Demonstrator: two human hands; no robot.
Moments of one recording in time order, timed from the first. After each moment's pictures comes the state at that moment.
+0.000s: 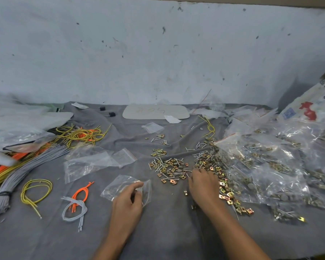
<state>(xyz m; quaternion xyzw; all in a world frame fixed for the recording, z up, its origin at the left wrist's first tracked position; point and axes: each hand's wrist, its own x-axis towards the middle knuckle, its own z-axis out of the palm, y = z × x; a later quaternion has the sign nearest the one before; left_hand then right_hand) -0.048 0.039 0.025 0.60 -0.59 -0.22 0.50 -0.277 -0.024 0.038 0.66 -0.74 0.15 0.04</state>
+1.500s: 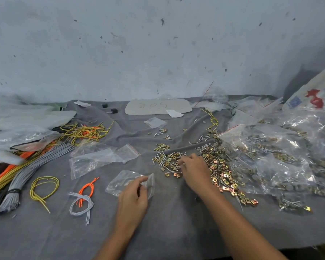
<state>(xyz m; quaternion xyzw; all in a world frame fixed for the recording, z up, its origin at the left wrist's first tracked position) -0.051 0.045 0.031 0.60 -0.62 -0.17 0.47 -0.257 -0.037 0.051 0.71 -0.66 0.24 -0.05</state>
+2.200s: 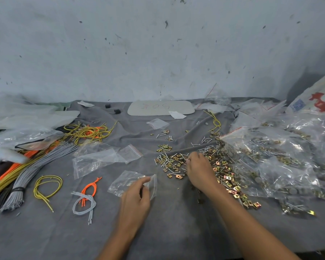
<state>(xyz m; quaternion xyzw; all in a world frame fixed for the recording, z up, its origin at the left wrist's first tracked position) -0.051 0.046 0.032 0.61 -0.62 -0.18 0.46 -0.263 -0.045 0.055 0.70 -0.66 0.25 -0.06</state>
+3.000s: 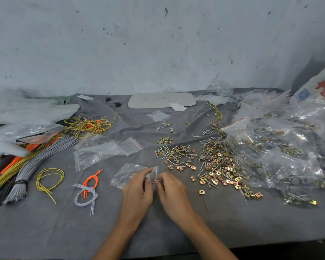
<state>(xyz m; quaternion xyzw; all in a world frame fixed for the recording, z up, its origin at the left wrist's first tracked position) -0.051 0.047 0.028 0.59 -0.66 -0.12 0.46 -0.183 0.038 0.019 0.73 -0.54 0.37 -0.16</state>
